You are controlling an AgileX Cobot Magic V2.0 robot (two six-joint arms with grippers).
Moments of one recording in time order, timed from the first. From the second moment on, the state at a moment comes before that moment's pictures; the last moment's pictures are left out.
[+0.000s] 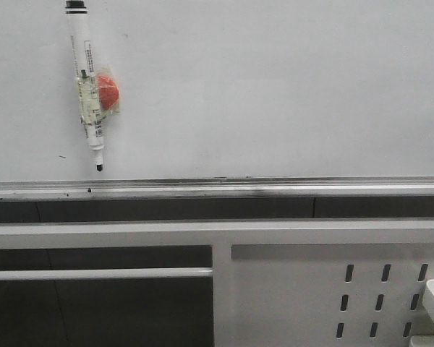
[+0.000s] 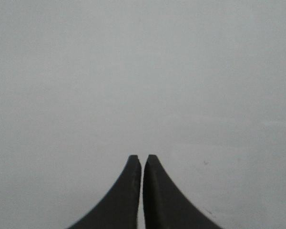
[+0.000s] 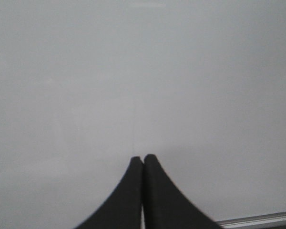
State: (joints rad) left arm -0.01 0.33 -0.32 -0.07 -0.10 0.00; right arm -0.08 0.10 -0.28 0.19 0.20 0.03
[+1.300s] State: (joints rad) left arm -0.62 0.91 -0.21 -0.02 -0.45 -0.16; right arm 0.11 0.42 -0.37 0.26 0.48 -0.06
